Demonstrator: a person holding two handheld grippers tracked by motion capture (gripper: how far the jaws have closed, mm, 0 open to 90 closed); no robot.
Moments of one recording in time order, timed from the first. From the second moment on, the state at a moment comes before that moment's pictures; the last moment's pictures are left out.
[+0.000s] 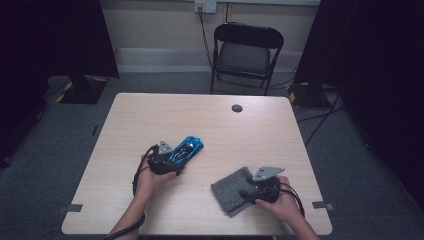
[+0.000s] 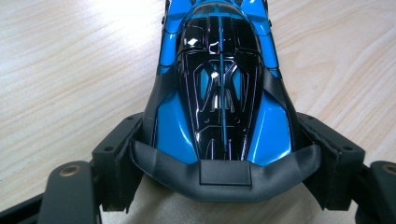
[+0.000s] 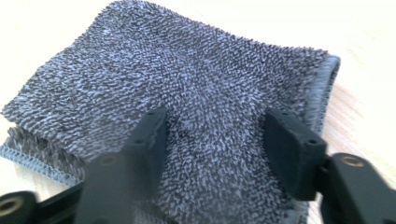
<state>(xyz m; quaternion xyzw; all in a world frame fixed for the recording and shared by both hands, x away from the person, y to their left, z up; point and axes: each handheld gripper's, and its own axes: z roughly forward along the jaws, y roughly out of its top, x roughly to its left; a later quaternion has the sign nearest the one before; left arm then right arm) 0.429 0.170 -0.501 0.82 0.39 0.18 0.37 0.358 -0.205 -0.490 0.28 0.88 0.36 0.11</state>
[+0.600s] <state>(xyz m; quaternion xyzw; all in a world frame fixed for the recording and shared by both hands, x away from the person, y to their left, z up) 0.429 0.170 -0.501 0.82 0.39 0.18 0.37 0.353 -0.198 -0.487 0.32 0.87 0.35 0.13</state>
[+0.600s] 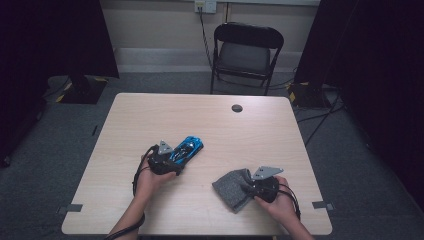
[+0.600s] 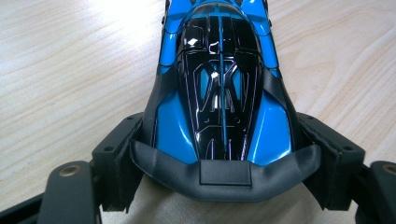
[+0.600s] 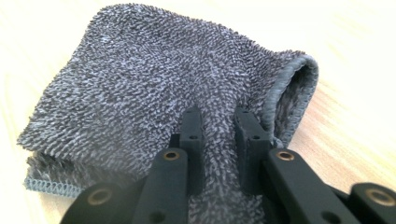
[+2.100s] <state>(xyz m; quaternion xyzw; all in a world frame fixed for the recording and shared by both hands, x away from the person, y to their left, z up) 0.429 0.170 -0.501 0.82 0.39 0.18 0.37 0.428 -0.174 -0.421 0.39 0.82 0.42 0.10</state>
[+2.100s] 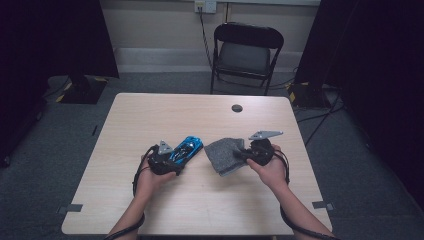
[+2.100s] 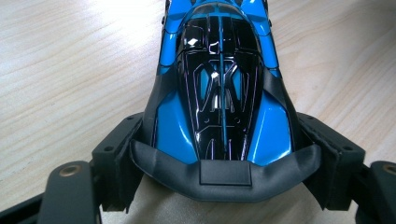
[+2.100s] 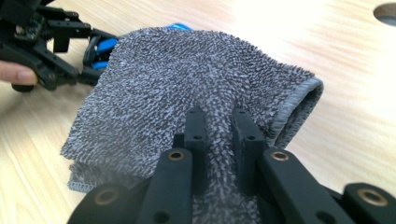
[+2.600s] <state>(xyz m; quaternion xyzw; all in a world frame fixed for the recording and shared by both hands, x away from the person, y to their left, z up) 0.429 0.170 -0.501 0.82 0.40 0.18 0.37 0.451 -0.119 -0.407 0.36 0.82 0.43 0.10</state>
